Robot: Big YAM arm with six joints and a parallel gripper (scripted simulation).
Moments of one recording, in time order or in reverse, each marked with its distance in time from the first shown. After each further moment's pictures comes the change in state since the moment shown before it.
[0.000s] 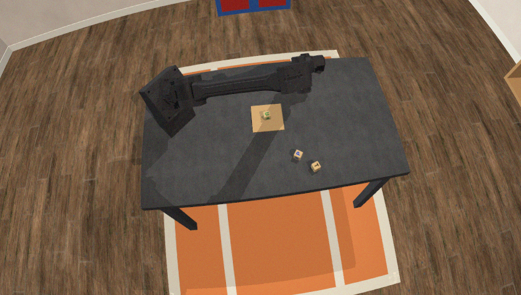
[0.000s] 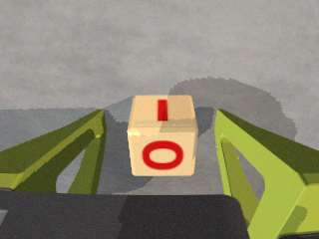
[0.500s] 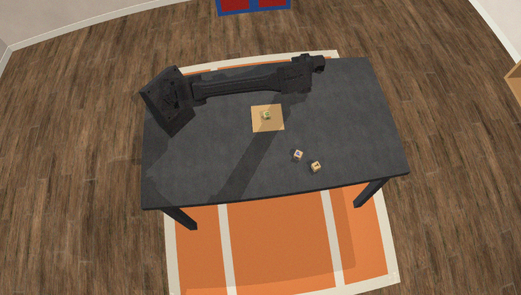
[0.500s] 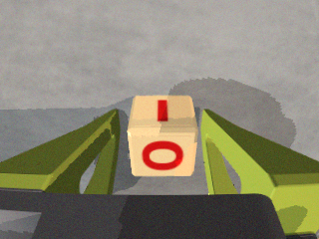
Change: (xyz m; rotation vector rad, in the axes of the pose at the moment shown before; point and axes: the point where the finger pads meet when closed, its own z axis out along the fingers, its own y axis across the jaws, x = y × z) arm 0.000 0.000 0.000 0.000 -0.001 -0.003
